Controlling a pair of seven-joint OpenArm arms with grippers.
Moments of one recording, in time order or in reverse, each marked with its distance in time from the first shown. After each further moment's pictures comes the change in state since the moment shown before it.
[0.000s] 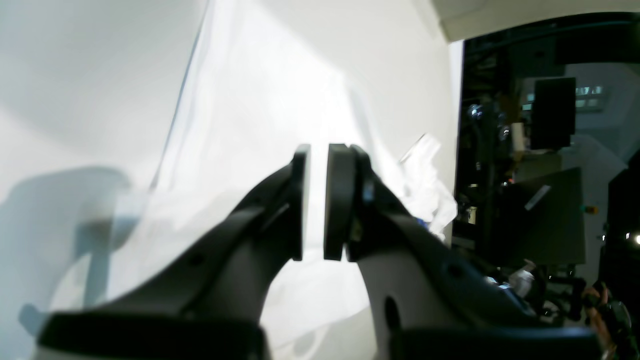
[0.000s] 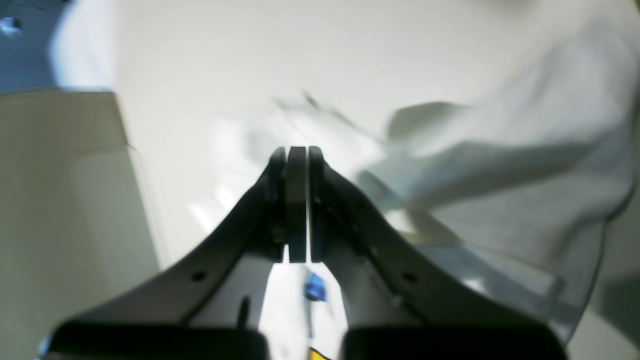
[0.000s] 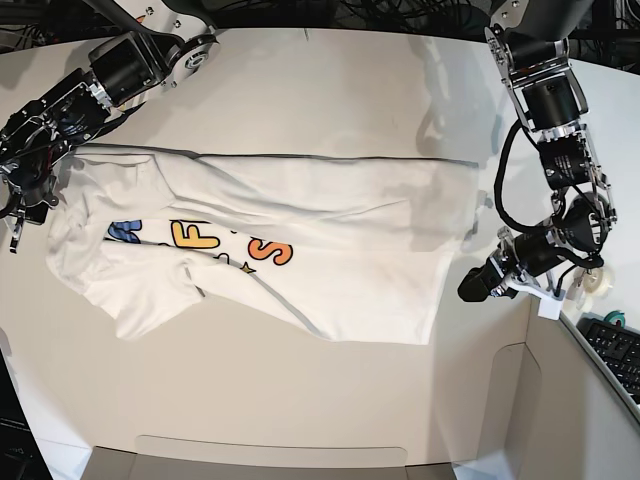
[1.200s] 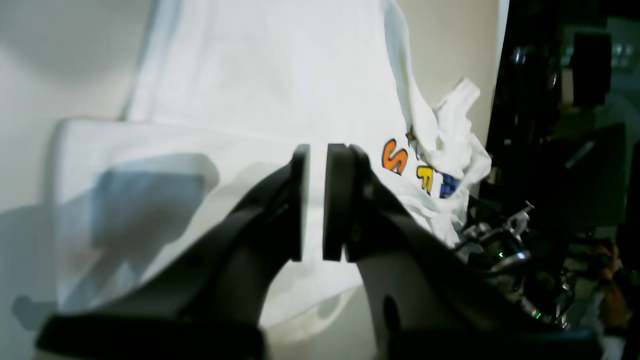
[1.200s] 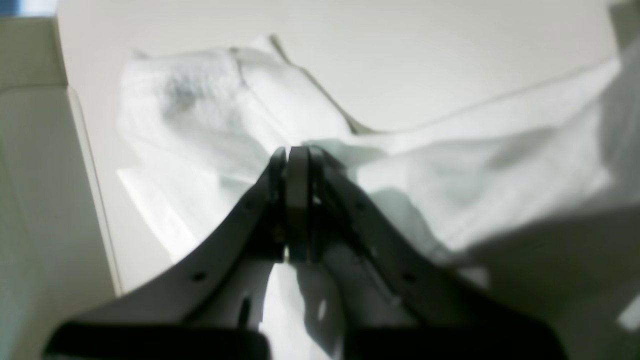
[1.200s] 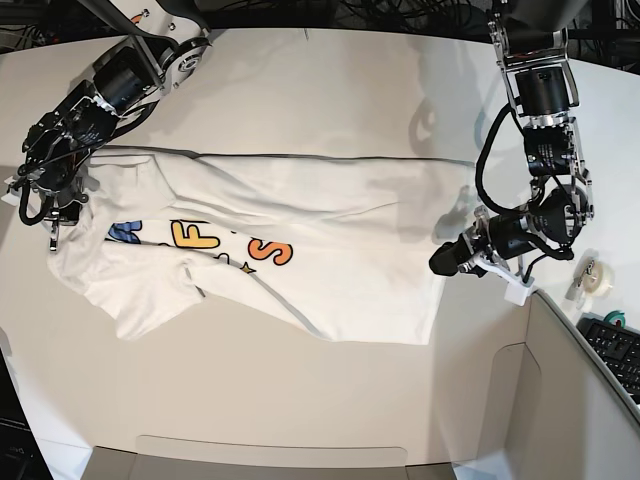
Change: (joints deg) left arm 3.1 -0.3 8.7 0.0 -0.5 0.0 -0.7; right arm 0.7 1.8 -0.3 -20.2 0.0 12.3 5.6
